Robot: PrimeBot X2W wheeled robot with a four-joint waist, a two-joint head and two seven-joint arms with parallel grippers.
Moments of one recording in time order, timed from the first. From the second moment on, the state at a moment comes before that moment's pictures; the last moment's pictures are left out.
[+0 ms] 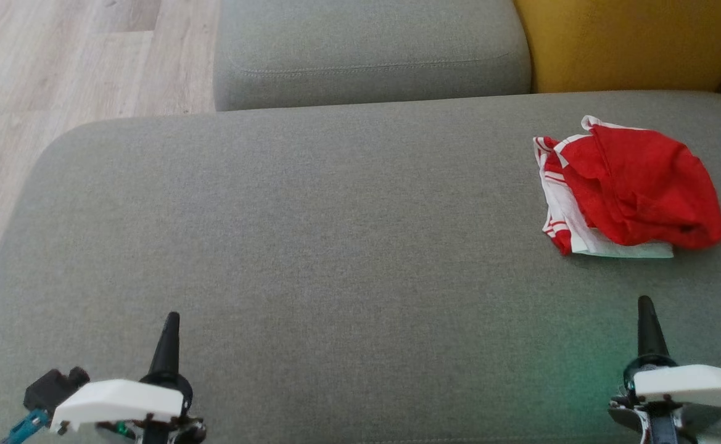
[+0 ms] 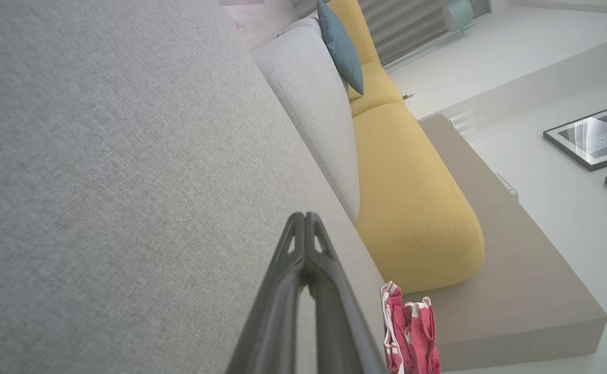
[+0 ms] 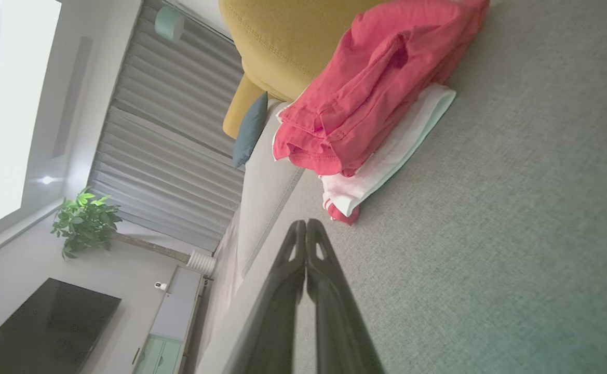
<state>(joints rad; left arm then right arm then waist) 0.05 0.06 -0.09 0.25 -1.13 -0.05 -0.06 0.02 -0.04 -0.08 0.31 1.05 0.13 -0.04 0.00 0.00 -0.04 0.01</state>
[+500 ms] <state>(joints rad) 0.02 0.06 -0.05 0.26 -1.28 -0.07 -0.02 0.00 -0.04 -0.10 0.30 1.23 0.13 0.01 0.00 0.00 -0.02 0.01</state>
